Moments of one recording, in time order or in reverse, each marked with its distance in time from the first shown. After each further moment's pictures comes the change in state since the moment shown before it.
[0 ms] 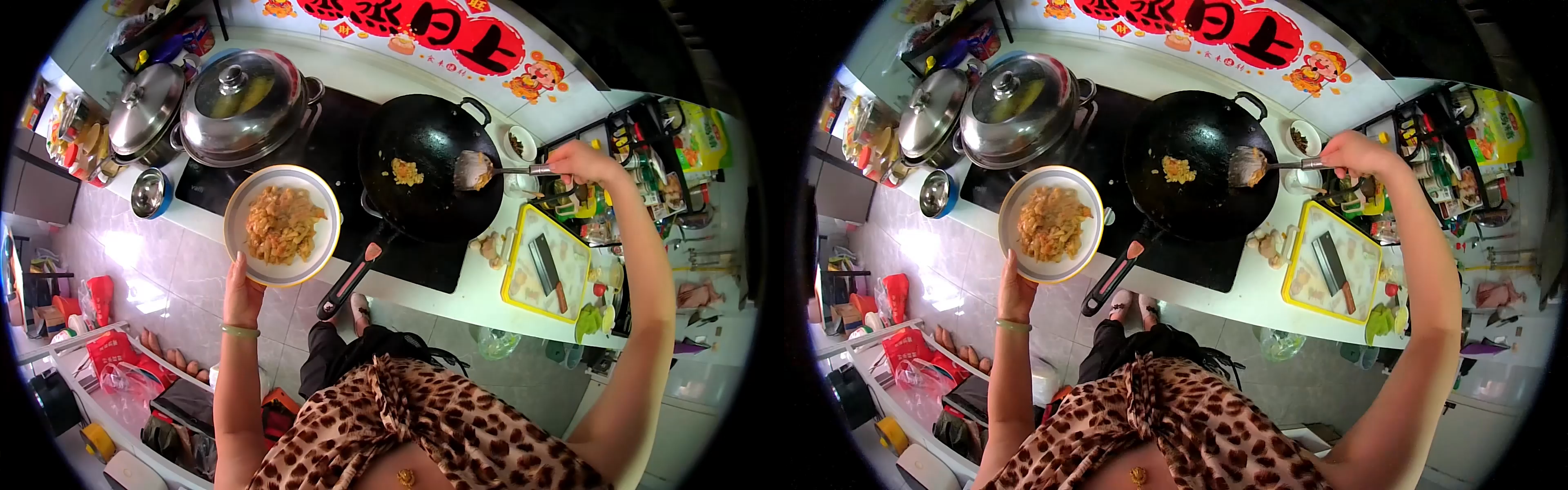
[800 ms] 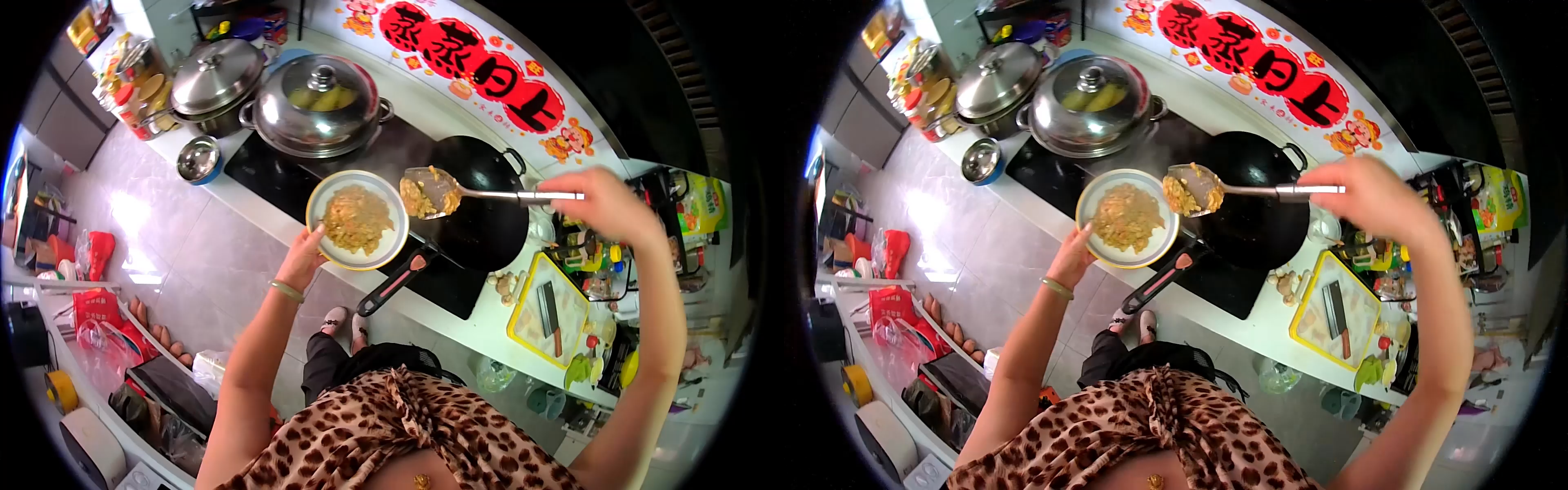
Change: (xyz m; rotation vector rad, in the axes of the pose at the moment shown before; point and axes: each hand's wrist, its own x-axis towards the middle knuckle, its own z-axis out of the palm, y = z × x) left_hand 0.054 -0.032 0.005 0.127 -0.113 -0.069; right_hand -0.118 -0.180 0.040 -0.373 0.238 -0.594
